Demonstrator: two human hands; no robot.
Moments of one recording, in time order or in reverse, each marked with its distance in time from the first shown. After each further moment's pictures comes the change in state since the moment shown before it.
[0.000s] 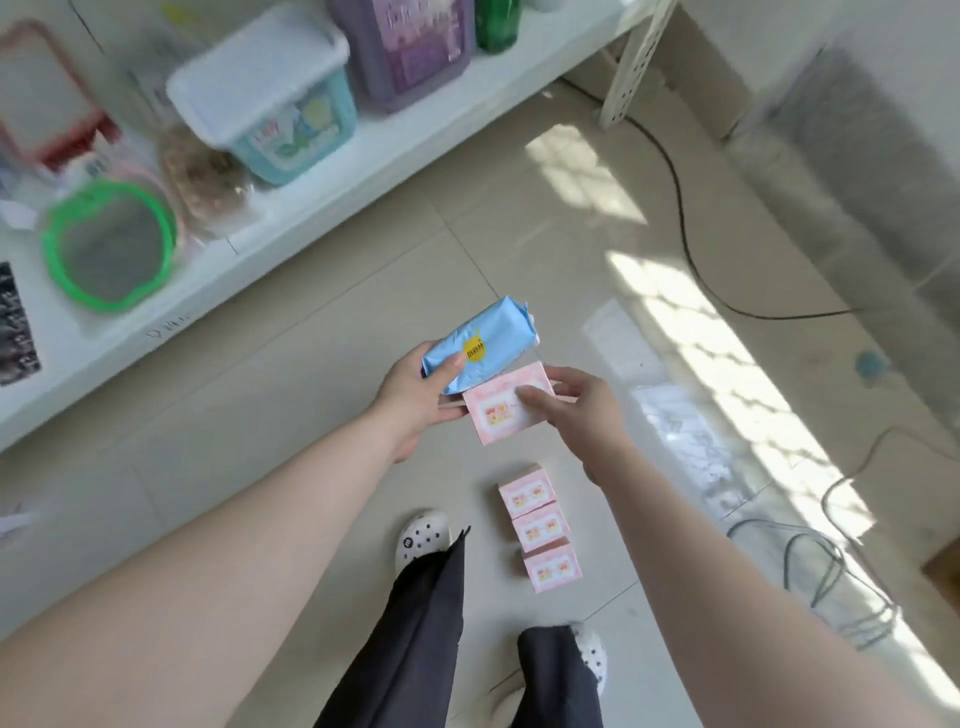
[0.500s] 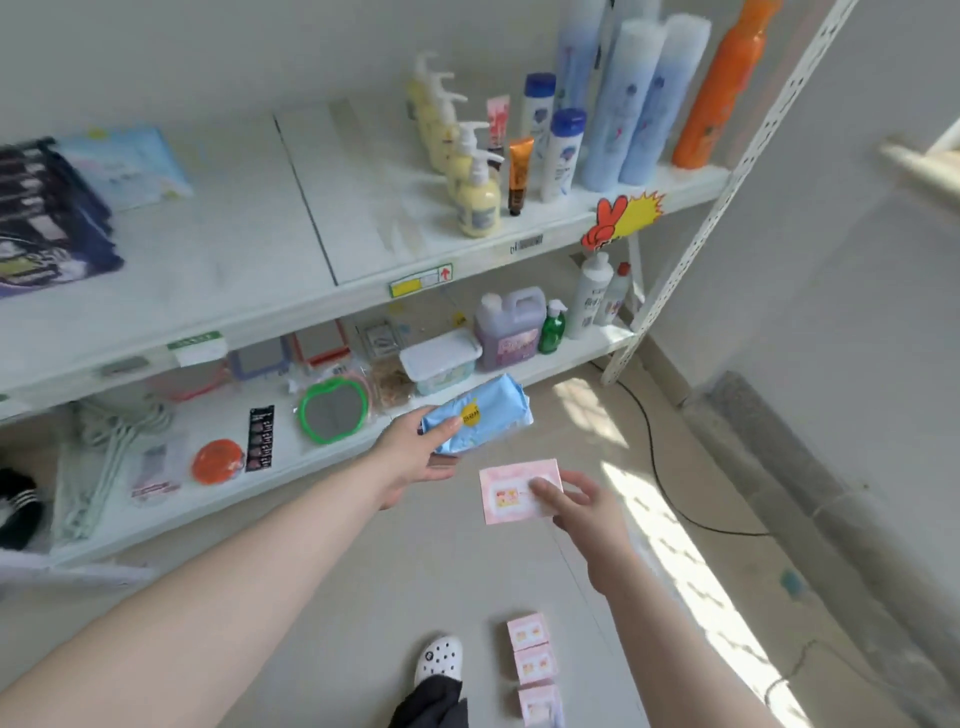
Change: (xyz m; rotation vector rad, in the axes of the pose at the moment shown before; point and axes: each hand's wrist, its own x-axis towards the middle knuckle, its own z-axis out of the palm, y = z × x) left_hand -0.306 0.207 -0.093 -0.046 0.044 0.223; right_hand -0.281 -0.223 -0.031 0.150 -0.089 -0.178
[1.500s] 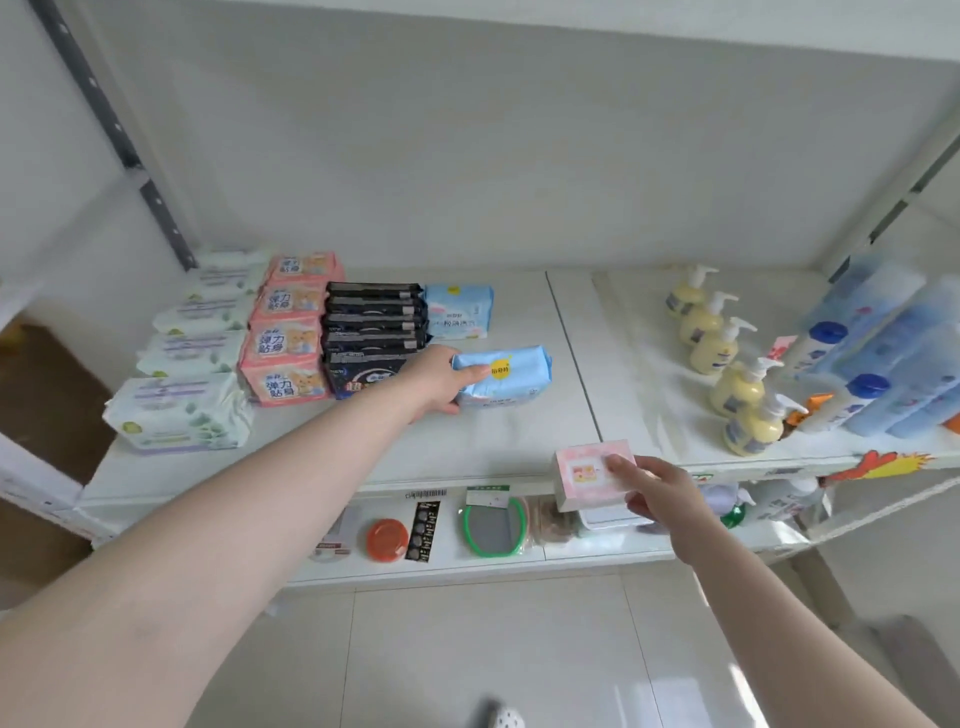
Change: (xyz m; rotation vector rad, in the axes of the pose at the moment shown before) left_hand -0.034 0.204 -0.360 0.175 0.372 0.200; right_hand 0.045 -0.244 0.271 -0.297 -0.124 -0.196
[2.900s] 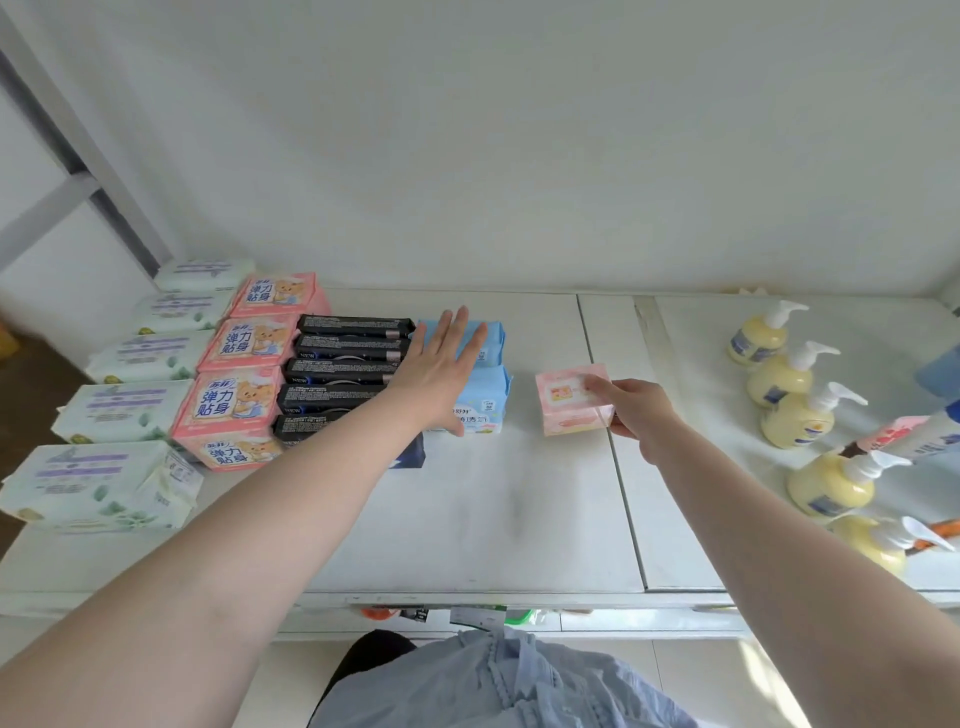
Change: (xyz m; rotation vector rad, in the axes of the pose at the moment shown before) left_hand 0.171 -0.004 -0.010 1.422 0.131 0.342; right_hand 0.221 -0.117 0.065 -0.084 -0.083 -0.063
